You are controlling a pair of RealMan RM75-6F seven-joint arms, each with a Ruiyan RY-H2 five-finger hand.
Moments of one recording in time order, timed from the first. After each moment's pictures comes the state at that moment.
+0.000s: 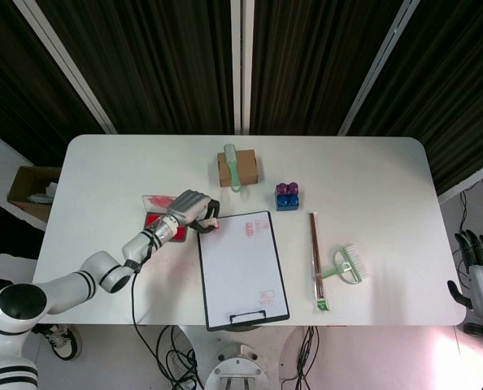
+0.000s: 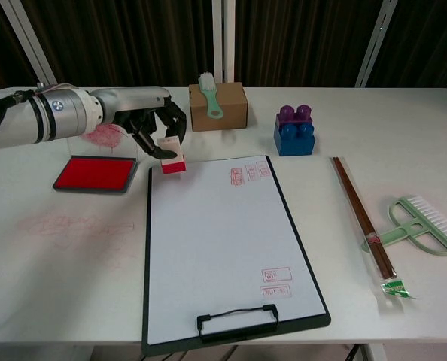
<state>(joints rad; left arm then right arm) -0.98 -1.70 -0.10 -0.96 1.44 0.67 -0.46 0.05 -1.06 0.05 -1.63 -1.37 1.41 -0.18</state>
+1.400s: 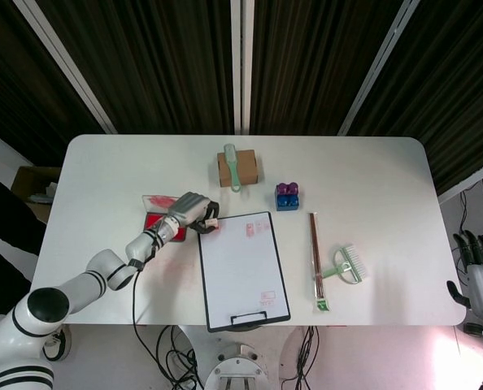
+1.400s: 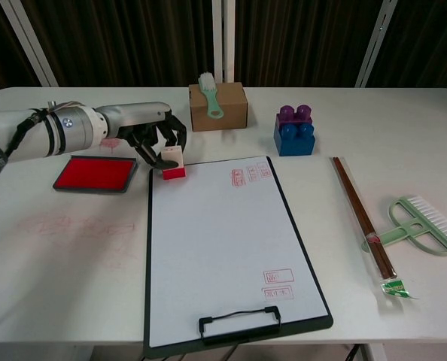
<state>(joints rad) -1.00 -1.82 -0.03 -0.74 1.51 0.67 -0.62 0.05 -1.06 0.05 -1.64 -1.35 1.39 -0.20</state>
